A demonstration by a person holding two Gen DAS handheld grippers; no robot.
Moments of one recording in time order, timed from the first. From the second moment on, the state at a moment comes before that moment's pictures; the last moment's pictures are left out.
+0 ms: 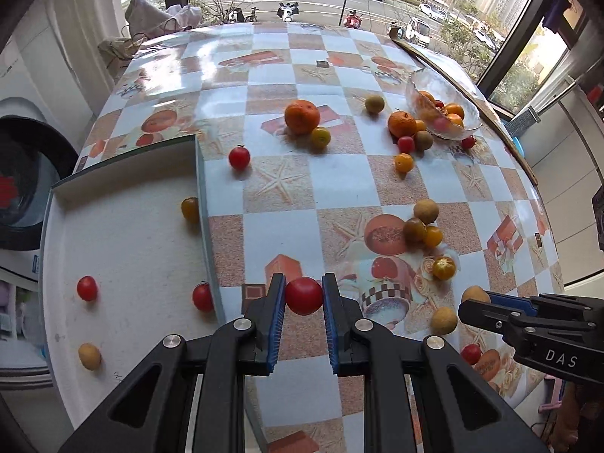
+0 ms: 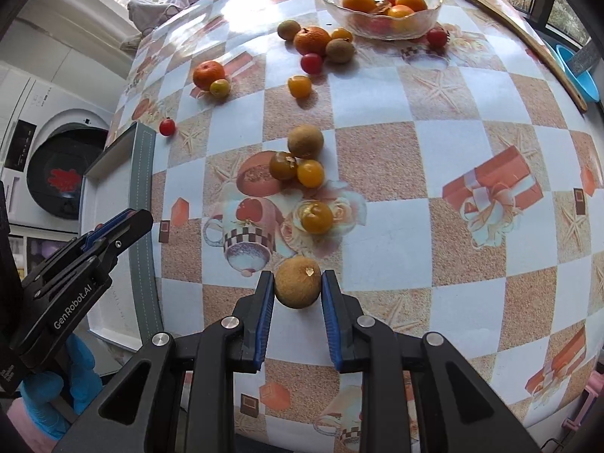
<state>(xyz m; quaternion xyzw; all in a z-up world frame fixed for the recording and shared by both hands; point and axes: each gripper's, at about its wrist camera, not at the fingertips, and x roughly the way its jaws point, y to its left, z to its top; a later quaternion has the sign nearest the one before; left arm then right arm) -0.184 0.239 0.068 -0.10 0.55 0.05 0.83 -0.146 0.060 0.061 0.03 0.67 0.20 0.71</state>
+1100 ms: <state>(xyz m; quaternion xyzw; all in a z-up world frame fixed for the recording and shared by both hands) -0.314 0.381 0.023 -0.18 0.56 0.23 0.77 -0.184 0.315 0.045 -0.14 0.64 0.38 0.65</state>
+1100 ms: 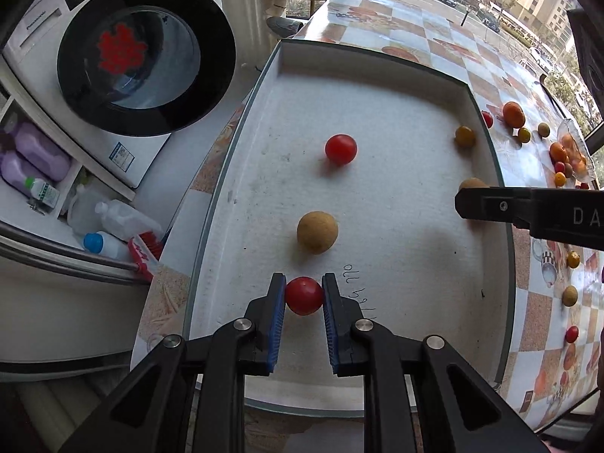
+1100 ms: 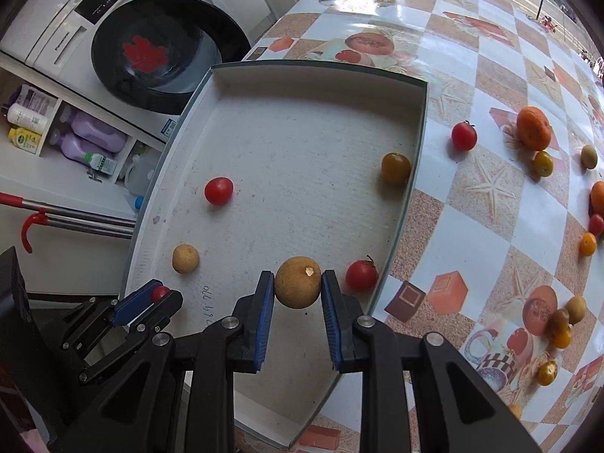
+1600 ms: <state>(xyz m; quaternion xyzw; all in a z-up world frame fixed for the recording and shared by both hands) -0.308 0.374 0.014 -0.15 0.58 0.22 0.77 -0.178 0.336 0.018 -0.17 0.65 0.37 0.64</state>
